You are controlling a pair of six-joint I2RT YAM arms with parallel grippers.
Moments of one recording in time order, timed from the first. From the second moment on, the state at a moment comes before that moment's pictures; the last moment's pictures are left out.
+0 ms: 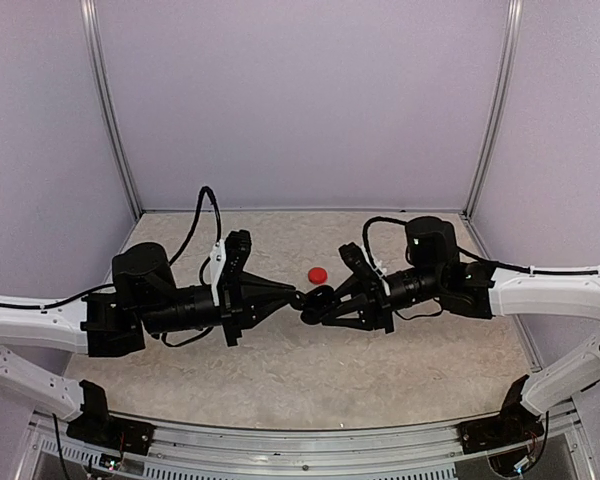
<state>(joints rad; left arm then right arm) -1.12 1.12 0.70 0.42 0.18 0.01 0.85 1.35 0.83 0.19 -0.85 -0.19</state>
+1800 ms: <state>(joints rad) -1.24 1.32 0.84 0.29 -0.14 0.19 0.91 1.39 0.87 0.09 -0.75 -0.21</state>
